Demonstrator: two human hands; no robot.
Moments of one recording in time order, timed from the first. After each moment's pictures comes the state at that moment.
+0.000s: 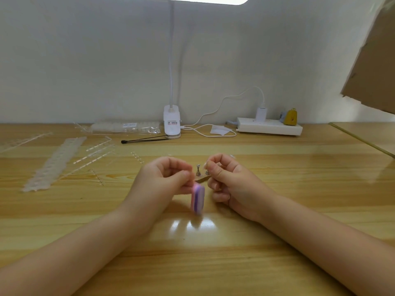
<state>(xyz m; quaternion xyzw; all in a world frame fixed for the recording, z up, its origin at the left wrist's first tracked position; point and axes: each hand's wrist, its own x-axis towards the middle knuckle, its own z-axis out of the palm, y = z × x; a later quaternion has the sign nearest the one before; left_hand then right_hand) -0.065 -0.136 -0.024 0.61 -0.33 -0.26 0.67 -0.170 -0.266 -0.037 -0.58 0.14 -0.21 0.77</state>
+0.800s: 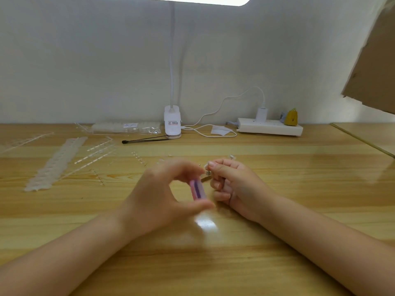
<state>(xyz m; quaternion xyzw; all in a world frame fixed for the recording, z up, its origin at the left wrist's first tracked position) -0.054 -0.127 -0.027 0.59 -0.66 0.03 0.46 -0.171 -0.264 -0.032 -0.54 0.19 -0.21 0.79</state>
